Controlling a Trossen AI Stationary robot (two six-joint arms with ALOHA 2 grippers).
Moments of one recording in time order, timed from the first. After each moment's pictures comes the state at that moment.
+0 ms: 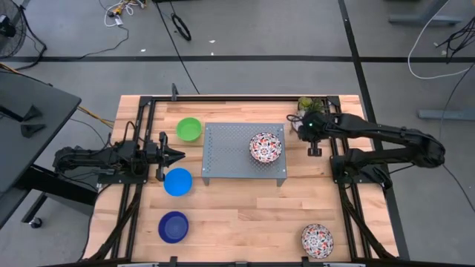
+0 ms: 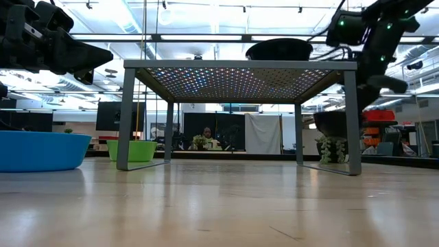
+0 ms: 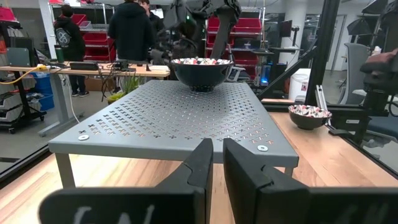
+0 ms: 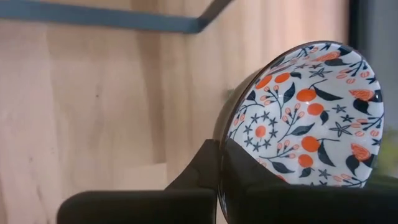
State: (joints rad) left arm -0.04 0.01 0.01 0.05 -0.12 -0.03; right arm -0.43 0.98 0.69 -0.86 0.17 -0.47
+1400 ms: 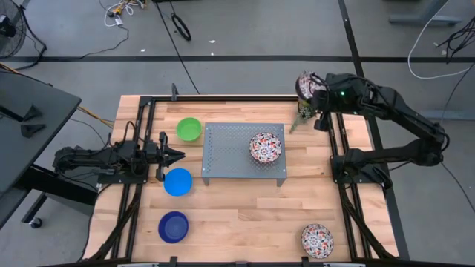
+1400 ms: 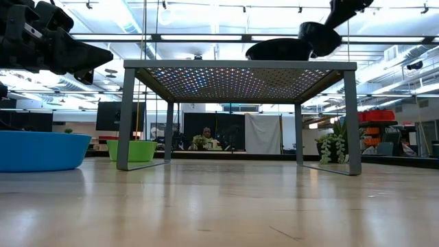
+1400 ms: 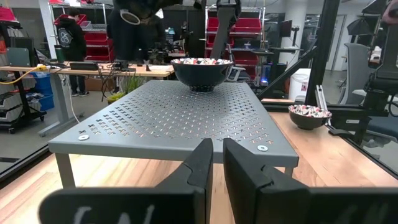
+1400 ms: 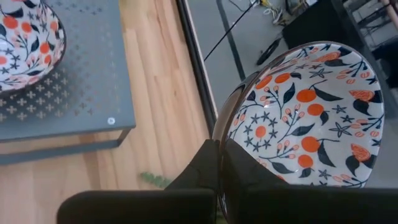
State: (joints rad) left arm -0.04 0.01 0.01 0.05 -0.12 -0.03; right arm -0.41 1.02 1.38 -1.11 0.23 -0.45
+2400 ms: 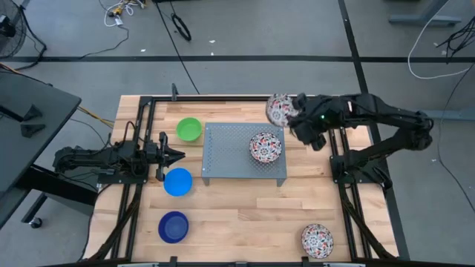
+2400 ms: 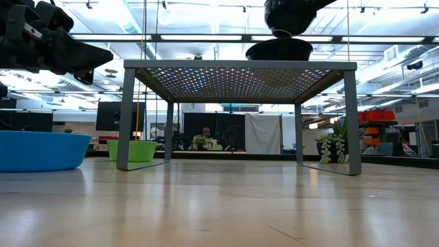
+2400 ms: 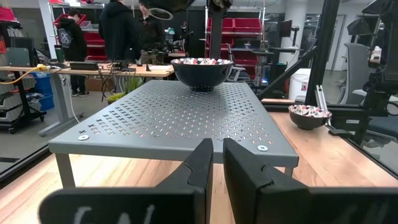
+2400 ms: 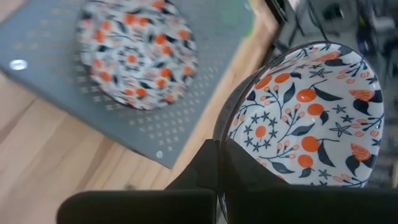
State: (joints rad) left arm -0.04 0.01 0.01 0.05 -0.12 -0.03; right arm -0.05 1.22 1.54 -1.20 0.23 -0.89
